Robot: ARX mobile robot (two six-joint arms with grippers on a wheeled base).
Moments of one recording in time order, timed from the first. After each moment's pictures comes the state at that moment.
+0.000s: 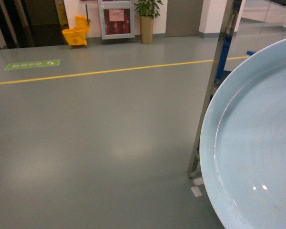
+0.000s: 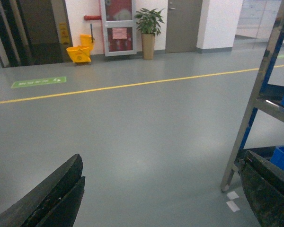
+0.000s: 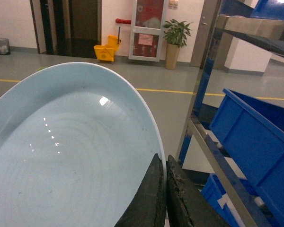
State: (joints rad) left arm 0.00 0.01 0.01 0.00 0.00 0.00; right arm 0.12 0.49 0.06 0.46 -0.11 -0.09
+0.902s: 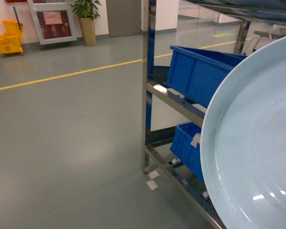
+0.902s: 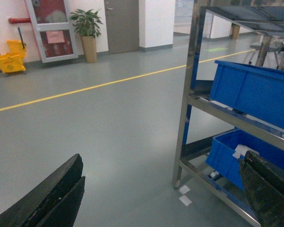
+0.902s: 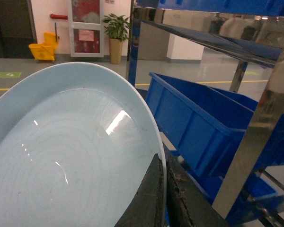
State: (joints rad) left arm 0.00 0.01 0.01 -0.01 0.00 0.00; right arm 0.12 0.49 0.06 0.47 -0.11 -0.09
